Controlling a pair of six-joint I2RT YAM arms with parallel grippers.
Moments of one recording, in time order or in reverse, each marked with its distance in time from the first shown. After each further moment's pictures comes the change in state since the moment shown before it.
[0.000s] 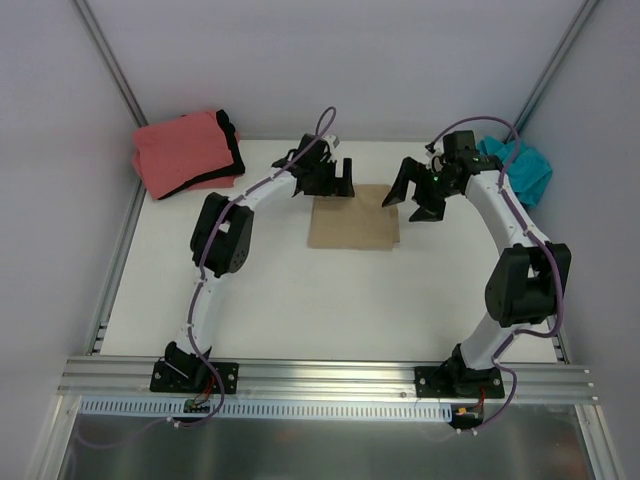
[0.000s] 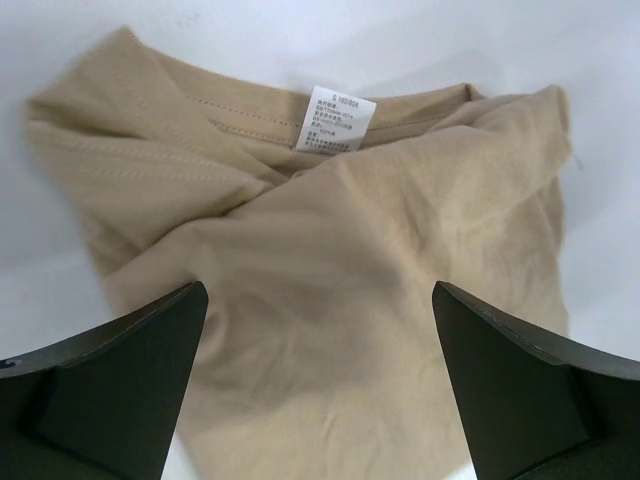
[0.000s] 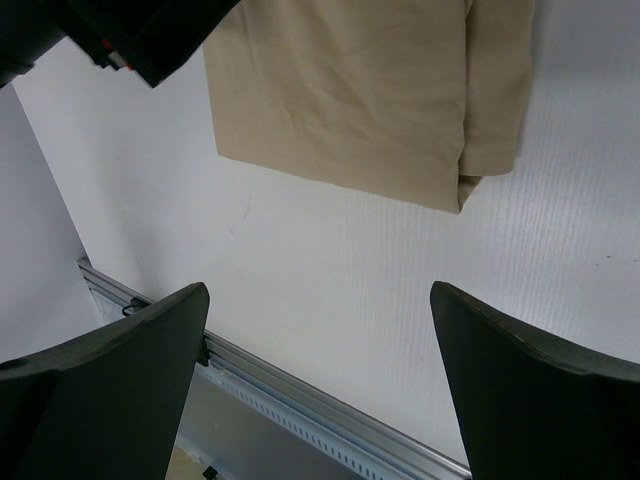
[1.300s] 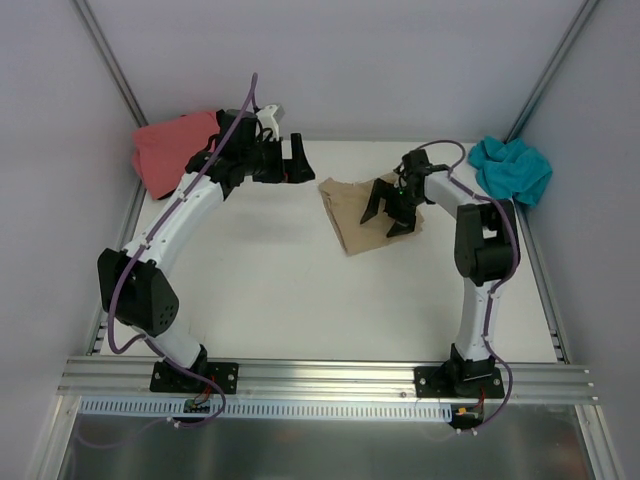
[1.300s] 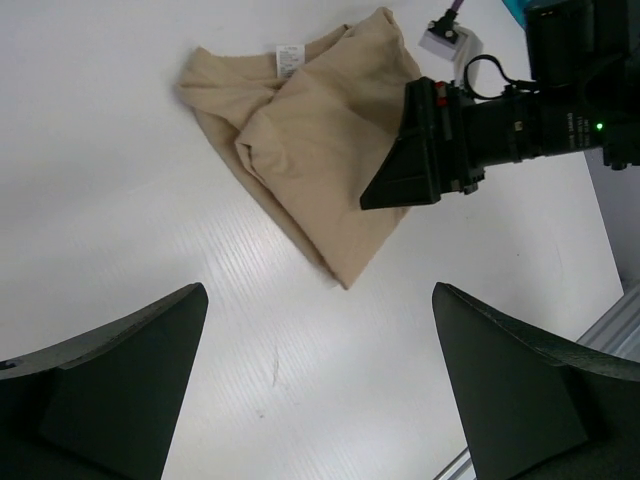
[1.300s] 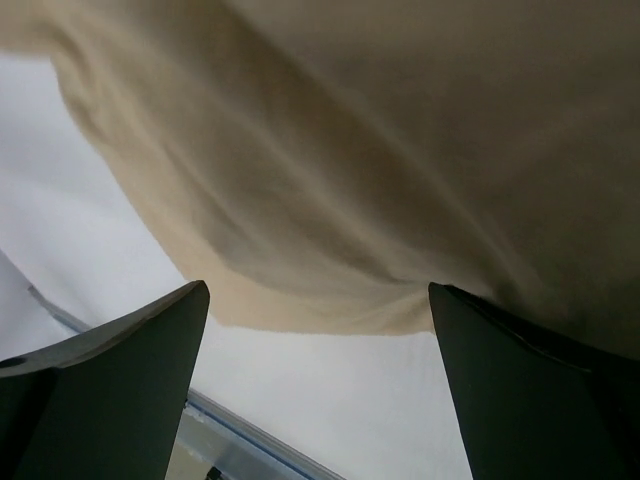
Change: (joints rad) left arm 0.130 -0.719 -0.364 -0.192 0.116 0.042; right arm 0.127 0.401 0.056 0.196 0.039 0.077
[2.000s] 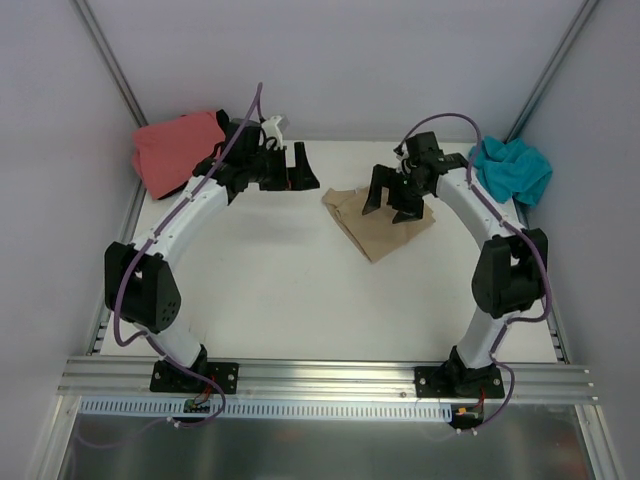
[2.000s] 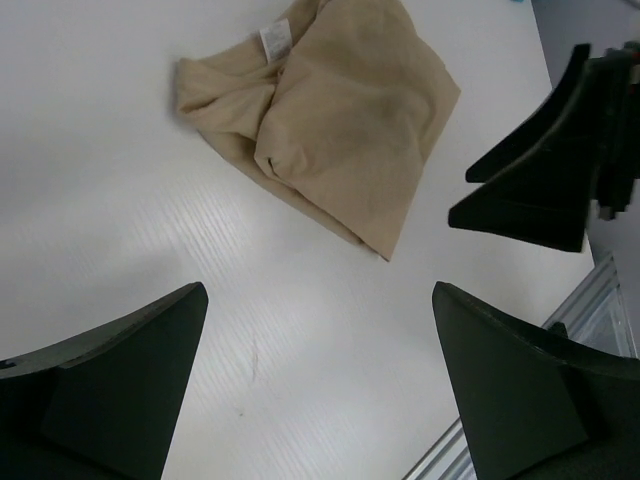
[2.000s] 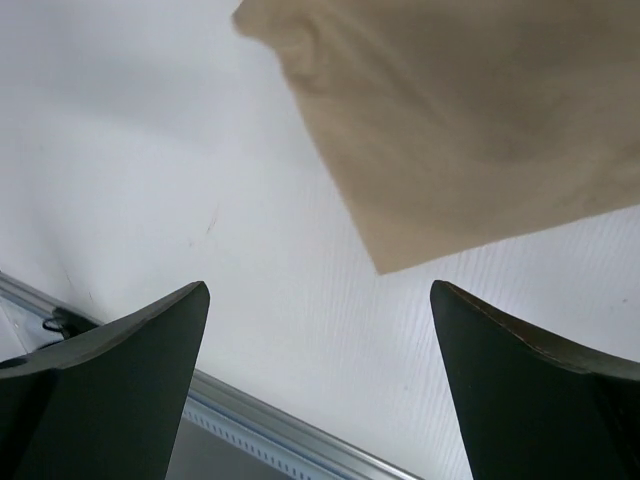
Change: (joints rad) left arm 0.006 0.027 -0.052 0.058 0.076 -0.027; right arm 0.014 -0.272 -0.011 -0.144 0.106 -0.077
